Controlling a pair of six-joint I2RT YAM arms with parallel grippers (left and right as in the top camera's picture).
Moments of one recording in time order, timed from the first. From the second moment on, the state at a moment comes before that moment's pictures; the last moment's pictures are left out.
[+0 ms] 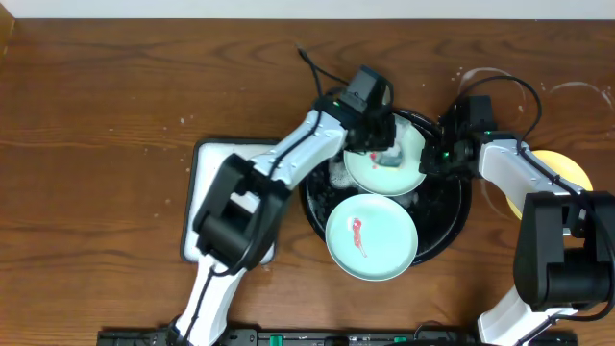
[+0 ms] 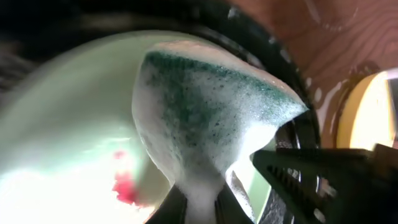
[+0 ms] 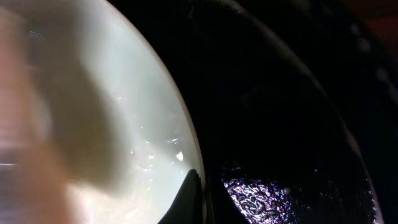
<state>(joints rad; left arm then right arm) -0.63 2.22 1.70 -0.49 0.40 -0.62 0.05 1.84 1.06 -0.49 -0.22 0.27</state>
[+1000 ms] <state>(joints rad) -0.70 2.29 1.82 -0.81 -0.19 -0.45 0.06 1.84 1.06 -0.52 -0.24 0.27</state>
